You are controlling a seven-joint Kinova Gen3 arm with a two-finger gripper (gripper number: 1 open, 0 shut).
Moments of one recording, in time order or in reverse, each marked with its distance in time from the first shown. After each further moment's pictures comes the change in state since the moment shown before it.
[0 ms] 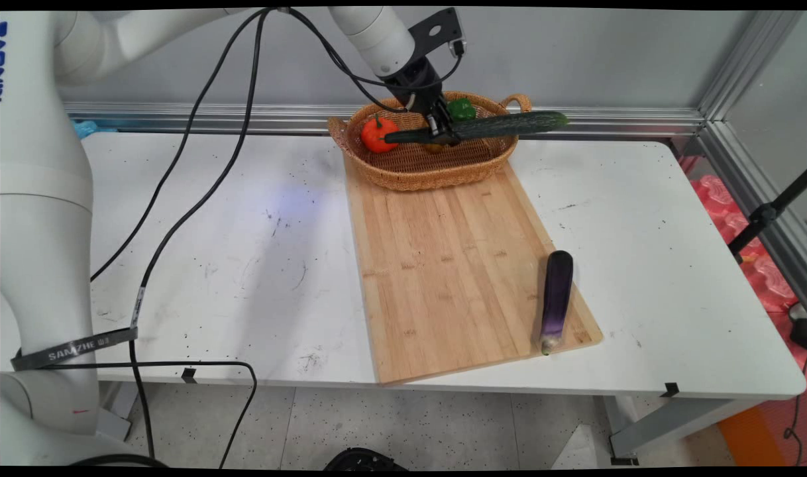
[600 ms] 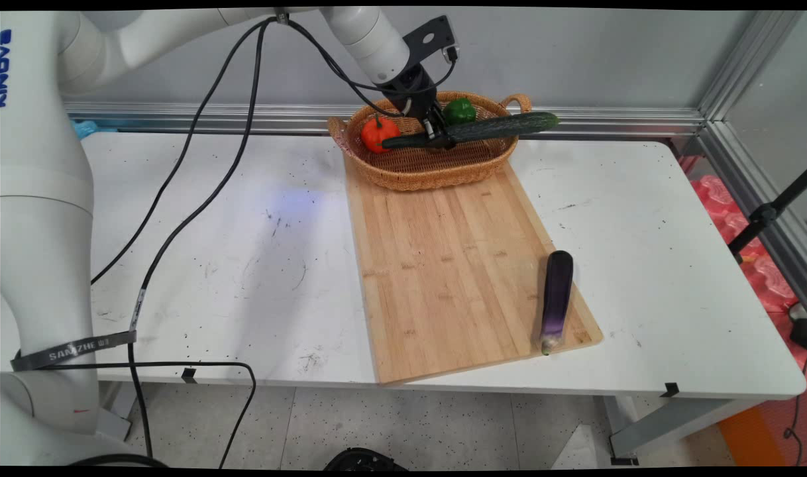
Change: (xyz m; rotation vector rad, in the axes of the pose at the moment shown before) arm -0.016 -0.008 0.014 0.001 0.007 -0.045
